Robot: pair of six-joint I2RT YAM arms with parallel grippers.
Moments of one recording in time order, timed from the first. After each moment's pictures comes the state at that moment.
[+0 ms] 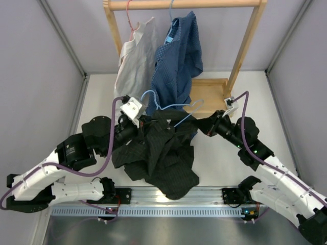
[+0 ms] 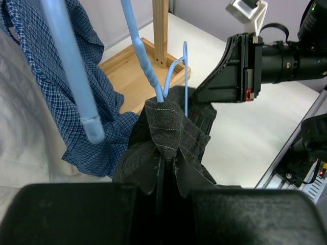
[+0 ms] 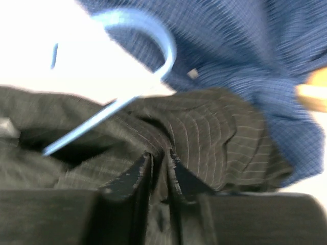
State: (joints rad) left arm -1.19 0.90 1.34 -0.58 -0.36 -0.07; right arm 0.58 0.77 0.63 0.06 -0.15 0.68
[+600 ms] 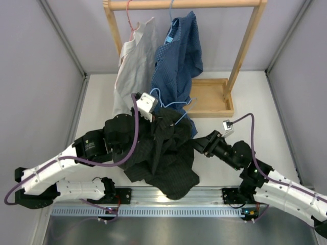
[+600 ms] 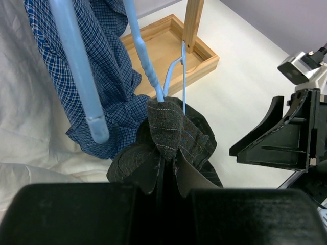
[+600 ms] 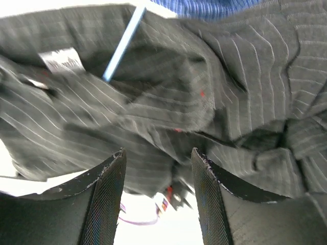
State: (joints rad) left arm -1.19 1.00 1.33 -0.58 -0.52 -0.19; right arm 0.91 0.55 0.37 0.10 0.06 1.08
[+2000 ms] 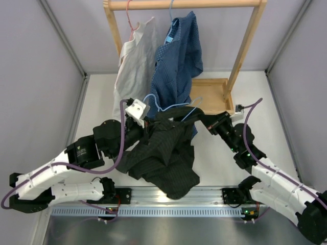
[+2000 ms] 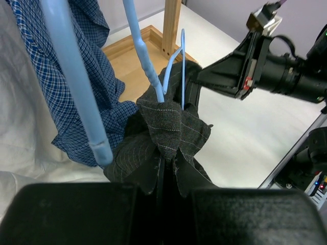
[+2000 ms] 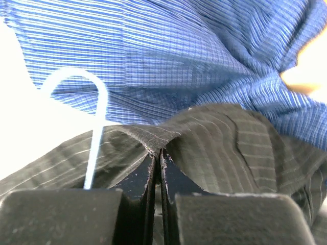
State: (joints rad) left arm -1.19 0.88 1.22 -0.50 -0.43 -0.17; right arm 0.59 0.81 0.43 0.36 0.10 1.14
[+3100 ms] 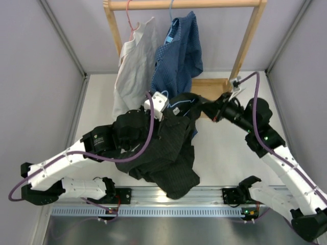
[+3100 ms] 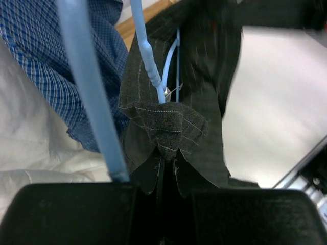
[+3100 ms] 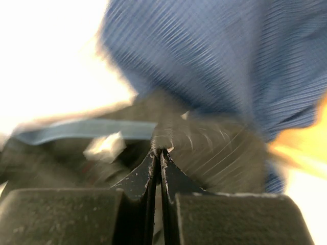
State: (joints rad) left arm -1.18 1.07 1.38 -0.66 -0.48 -0.16; right arm 0.41 0.93 0.99 -0.10 -0.37 0.53
